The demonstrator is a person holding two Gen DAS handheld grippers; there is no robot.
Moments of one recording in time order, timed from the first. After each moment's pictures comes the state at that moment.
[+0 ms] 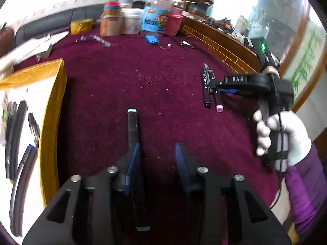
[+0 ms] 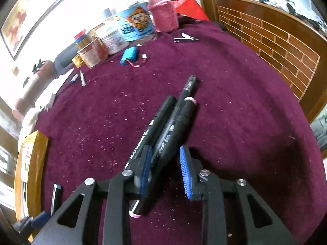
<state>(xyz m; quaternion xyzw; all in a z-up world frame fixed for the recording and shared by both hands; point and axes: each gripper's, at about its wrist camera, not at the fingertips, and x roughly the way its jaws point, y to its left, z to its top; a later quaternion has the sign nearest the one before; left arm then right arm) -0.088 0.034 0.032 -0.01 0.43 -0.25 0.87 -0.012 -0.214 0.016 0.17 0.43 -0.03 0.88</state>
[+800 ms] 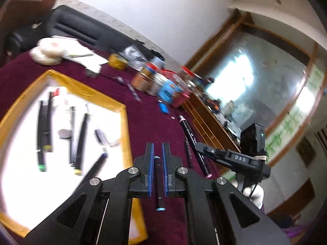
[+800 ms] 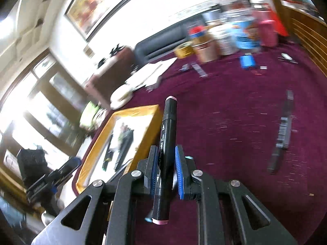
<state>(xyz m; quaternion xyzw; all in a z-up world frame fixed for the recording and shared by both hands) -0.135 0.238 0.099 -0.28 0.30 -0.24 0.88 -0.063 -0.069 0.099 0.17 0.39 0.24 0.87</state>
